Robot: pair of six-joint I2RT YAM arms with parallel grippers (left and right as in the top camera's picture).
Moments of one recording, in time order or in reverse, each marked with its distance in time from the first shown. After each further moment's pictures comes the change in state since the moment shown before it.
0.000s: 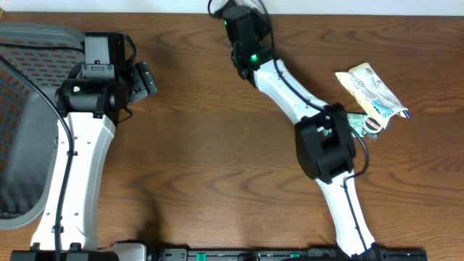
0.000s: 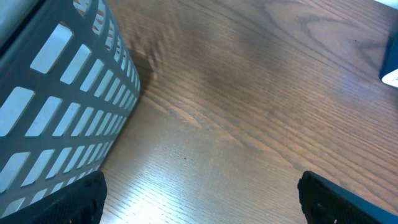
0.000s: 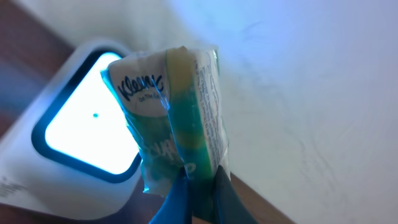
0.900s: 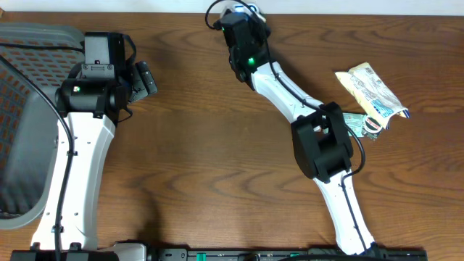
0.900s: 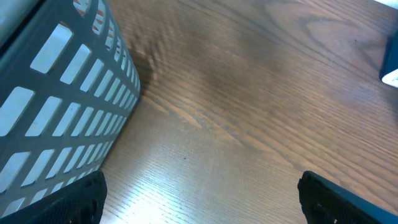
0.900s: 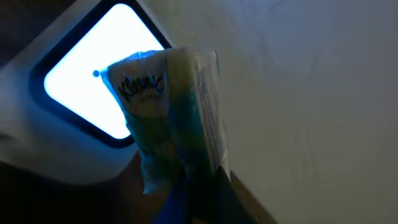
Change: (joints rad) left arm 0.000 0.000 0.000 0.000 0.000 0.000; right arm 0.007 0.005 0.000 -0.066 0.056 -0.099
